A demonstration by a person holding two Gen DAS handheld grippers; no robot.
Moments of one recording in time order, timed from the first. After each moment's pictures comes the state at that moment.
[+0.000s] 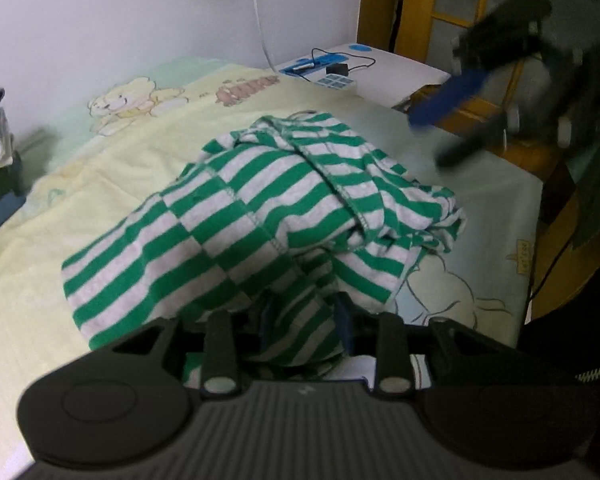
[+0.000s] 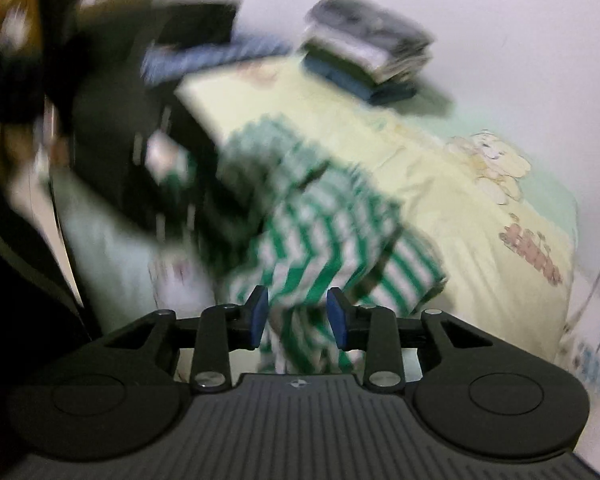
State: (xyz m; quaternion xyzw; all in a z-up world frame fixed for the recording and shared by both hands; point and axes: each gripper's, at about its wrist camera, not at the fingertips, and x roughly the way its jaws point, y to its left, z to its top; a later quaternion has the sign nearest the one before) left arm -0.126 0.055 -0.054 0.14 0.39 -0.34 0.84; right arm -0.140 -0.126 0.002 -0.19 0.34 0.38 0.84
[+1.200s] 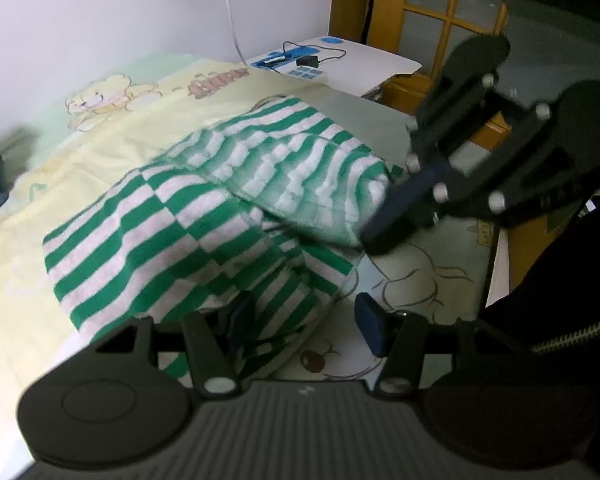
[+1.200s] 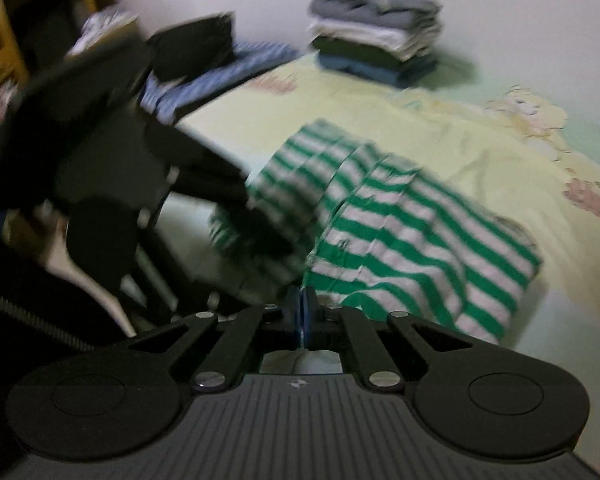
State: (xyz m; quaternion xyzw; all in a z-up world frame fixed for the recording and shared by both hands) left arm -0.150 0.063 -0.051 0.15 0.40 -0.37 0.83; right arm -0.146 -0.072 -0.025 -0.11 0.40 0.41 0.81
